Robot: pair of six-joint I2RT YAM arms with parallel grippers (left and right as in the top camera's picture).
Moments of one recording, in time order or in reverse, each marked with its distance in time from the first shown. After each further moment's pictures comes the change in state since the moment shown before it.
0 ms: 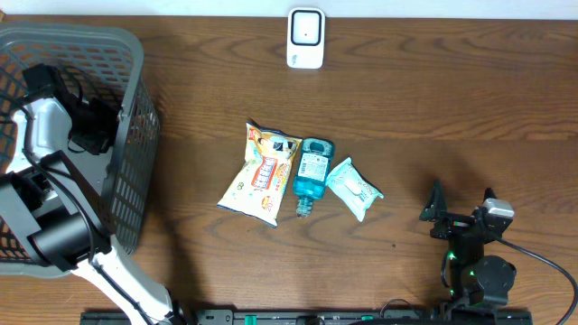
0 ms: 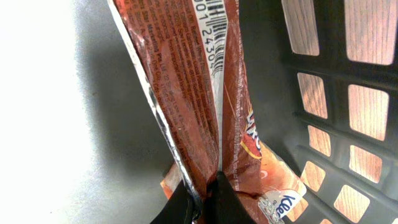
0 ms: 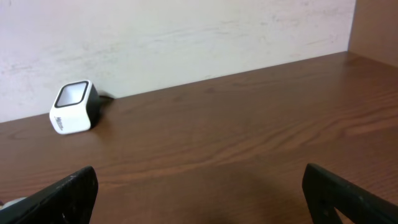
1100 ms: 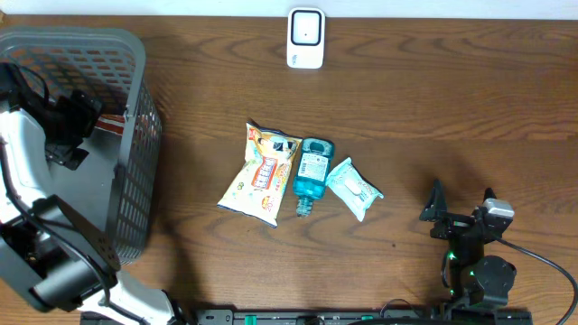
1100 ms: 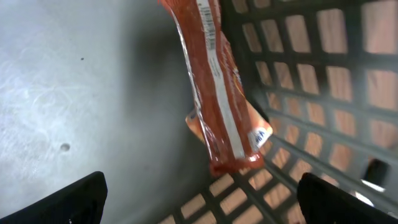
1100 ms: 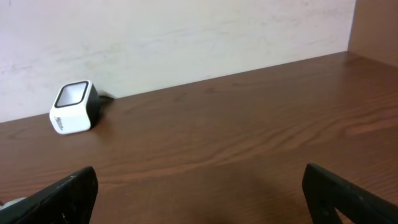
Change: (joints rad) left arm 0.070 -0.233 -0.011 -0.130 -0.037 0.009; right arm 0.000 0.000 0.000 0.000 0.000 0.000
